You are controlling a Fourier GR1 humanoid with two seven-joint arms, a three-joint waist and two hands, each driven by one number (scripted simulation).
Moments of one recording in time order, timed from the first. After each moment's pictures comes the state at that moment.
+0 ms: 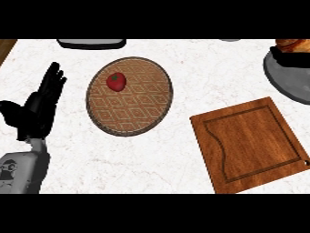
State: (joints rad) left arm -0.25 0.17 0.09 -1.47 0.00 0.06 0.09; right arm -0.71 -0.38 -0.39 -1.09 0.84 -0.10 0.22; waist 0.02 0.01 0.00
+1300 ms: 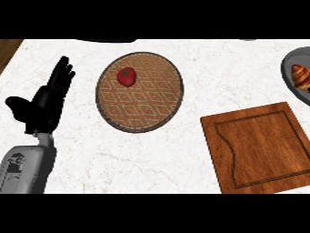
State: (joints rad) left arm -0.30 0.16 0.07 -1.46 -0.01 0.04 0.07; right arm -0.82 -0.68 -0.65 -0.24 0.76 -0.21 -0.23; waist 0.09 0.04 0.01
